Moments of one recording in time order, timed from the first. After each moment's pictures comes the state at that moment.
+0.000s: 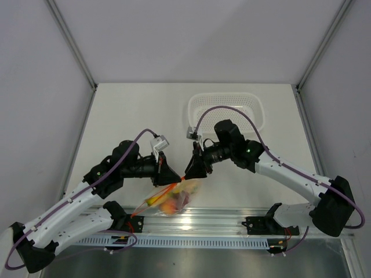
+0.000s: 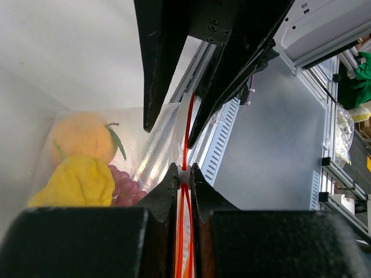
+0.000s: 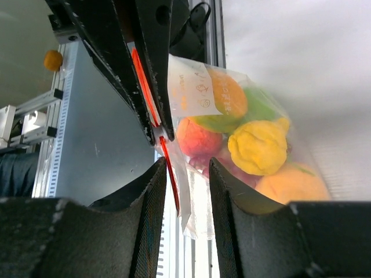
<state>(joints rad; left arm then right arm) -0.76 0.74 0.74 -0.41 0.58 -0.41 0.82 1.27 1.00 -0.23 -0.88 0.13</state>
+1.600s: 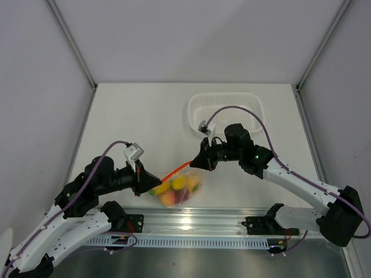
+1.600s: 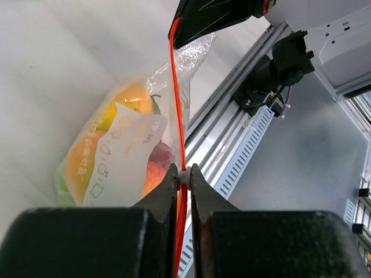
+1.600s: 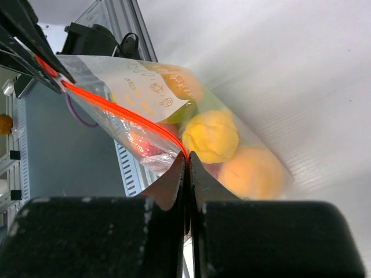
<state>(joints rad) -0.76 0.45 0.77 -0.71 0.34 -0.41 0.78 1.17 0.90 -0.16 -0.59 0.27</state>
